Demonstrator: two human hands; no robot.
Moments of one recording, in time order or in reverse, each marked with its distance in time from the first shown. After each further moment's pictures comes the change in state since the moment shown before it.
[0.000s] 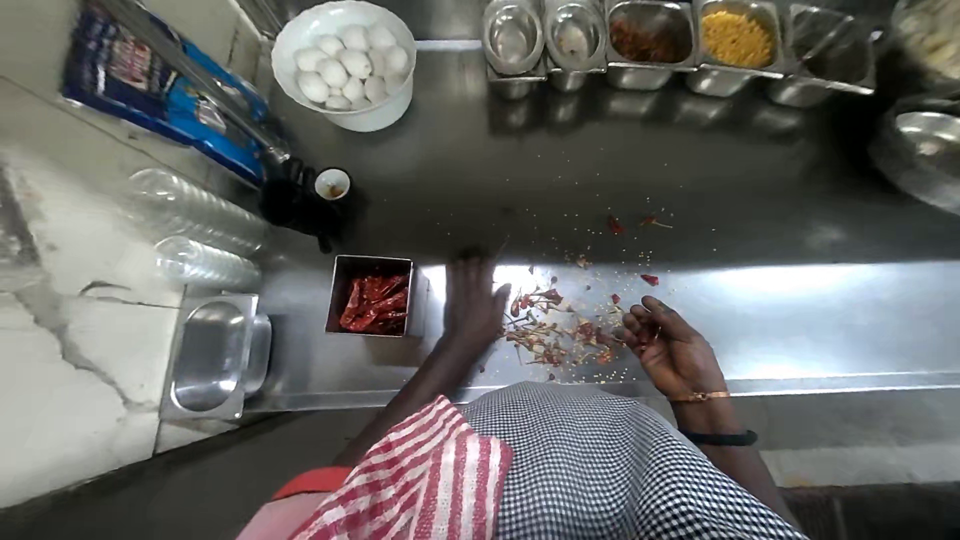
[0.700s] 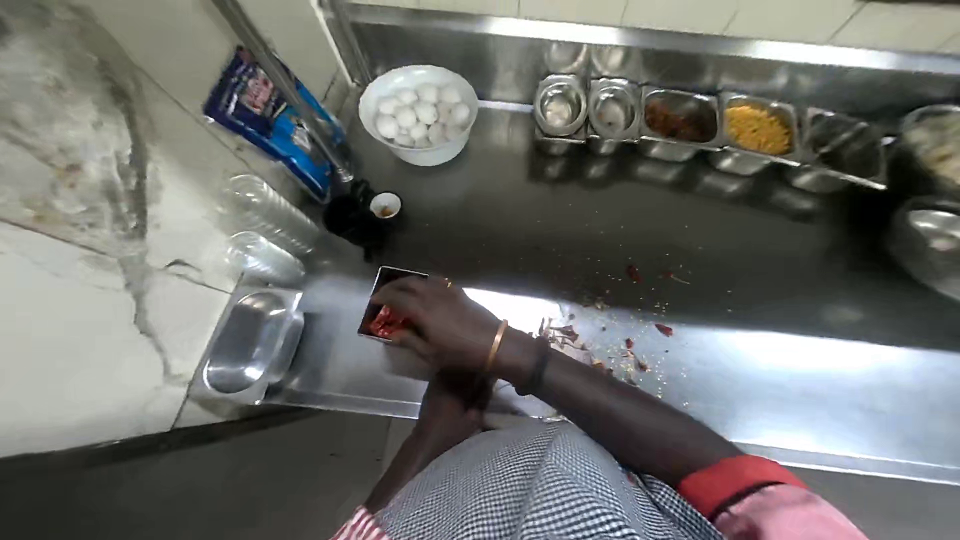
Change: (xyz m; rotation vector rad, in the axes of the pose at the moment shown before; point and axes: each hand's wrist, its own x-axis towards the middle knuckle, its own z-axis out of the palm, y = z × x) left_hand -0.120 0.012 -0.065 -0.445 -0.121 -0.234; right_hand -0.036 0.065 0.283 -1.373 -1.249 -1.013
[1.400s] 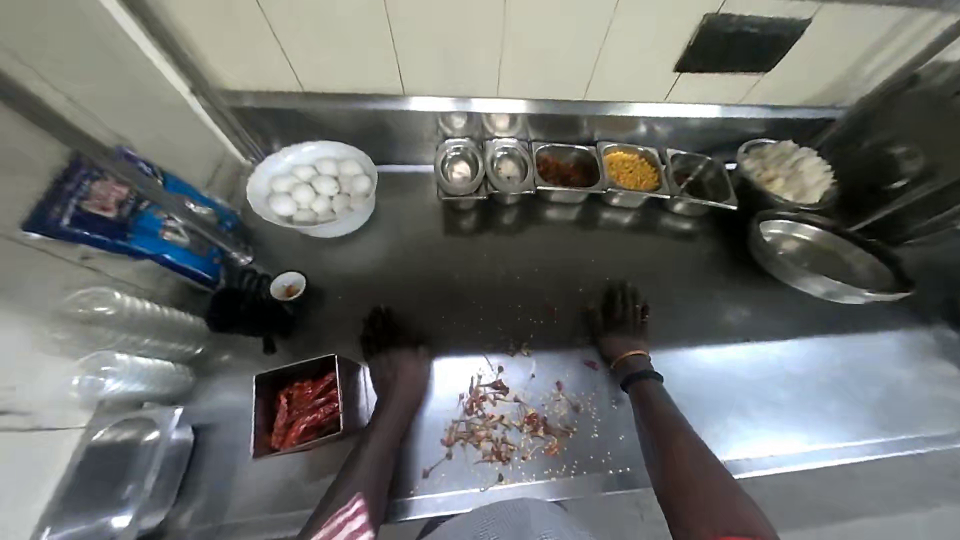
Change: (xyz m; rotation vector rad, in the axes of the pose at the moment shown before) left_hand 0.182 -0.007 0.034 0.598 0.371 -0.101; right_hand -0.294 0.263 -0.081 -0.732 0.455 1.140
